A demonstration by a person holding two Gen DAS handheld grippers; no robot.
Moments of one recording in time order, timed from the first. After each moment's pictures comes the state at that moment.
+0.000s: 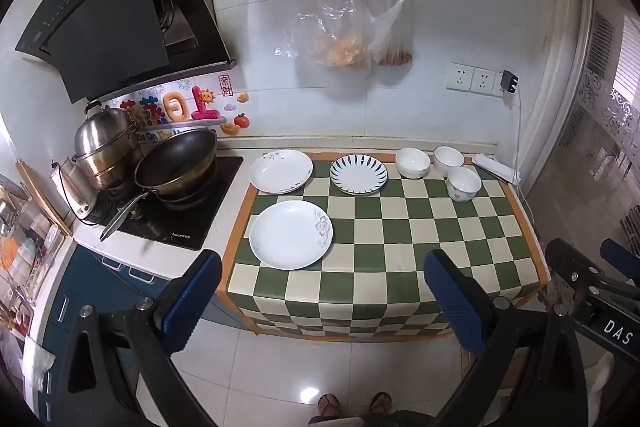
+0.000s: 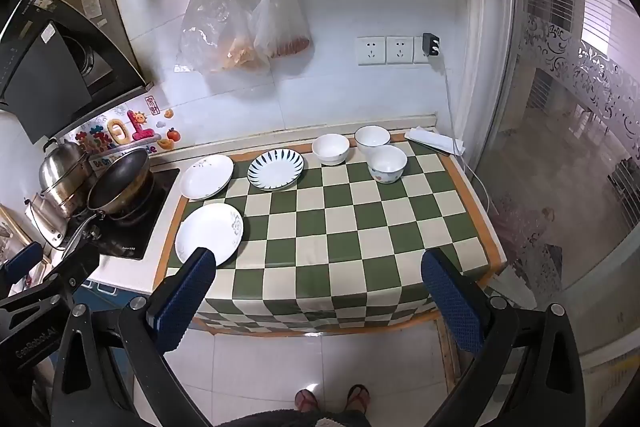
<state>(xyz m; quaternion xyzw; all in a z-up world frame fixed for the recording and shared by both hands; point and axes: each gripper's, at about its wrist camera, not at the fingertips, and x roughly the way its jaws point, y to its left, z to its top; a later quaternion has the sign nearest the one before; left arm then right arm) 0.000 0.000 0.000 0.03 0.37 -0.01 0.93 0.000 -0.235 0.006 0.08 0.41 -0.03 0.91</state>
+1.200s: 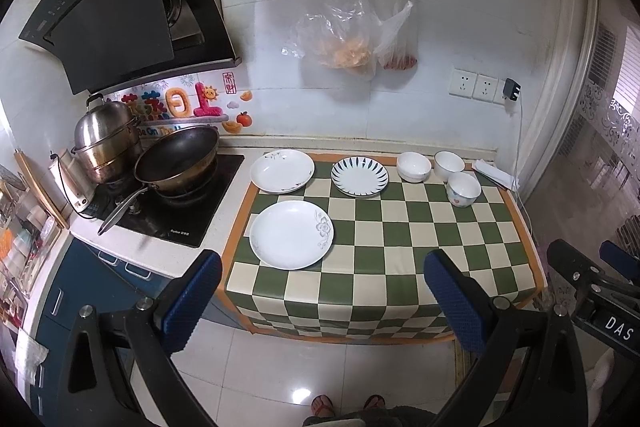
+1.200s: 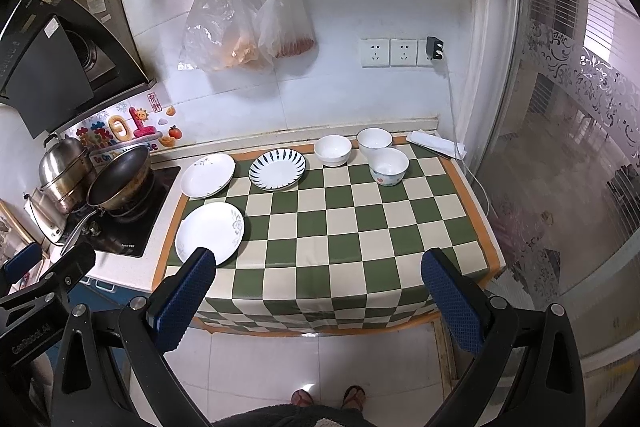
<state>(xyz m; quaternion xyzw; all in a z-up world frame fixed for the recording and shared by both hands) 0.003 0.006 -0.002 0.01 0.37 -0.01 0.93 0.000 -0.230 0.010 0.07 0.41 -0.03 0.91</state>
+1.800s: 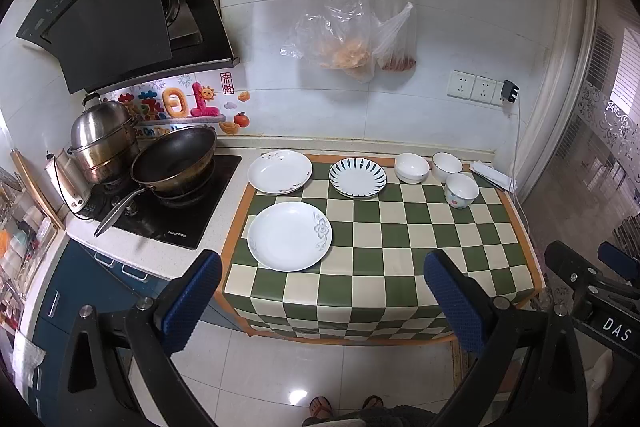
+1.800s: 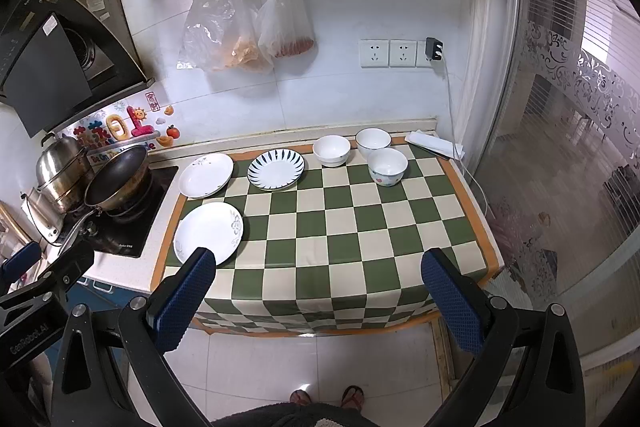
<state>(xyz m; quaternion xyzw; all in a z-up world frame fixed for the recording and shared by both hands) 0.004 0.003 -0.001 0.01 0.37 -0.01 0.93 -0.003 -0.226 0.011 0.07 0.40 -0.03 0.91</state>
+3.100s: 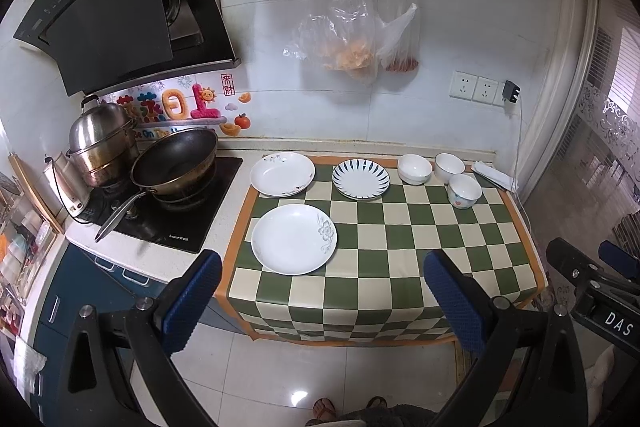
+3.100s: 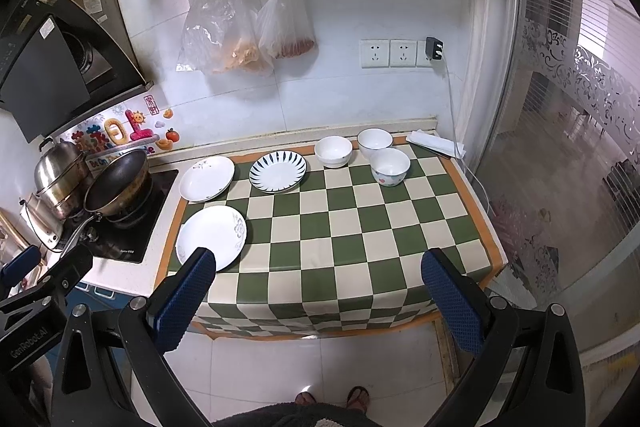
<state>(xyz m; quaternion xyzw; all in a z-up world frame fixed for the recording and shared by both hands) 0.011 0.019 -0.002 0.01 0.37 -0.01 0.93 0.009 -0.212 0.012 0.07 0.41 -0.04 0.91</state>
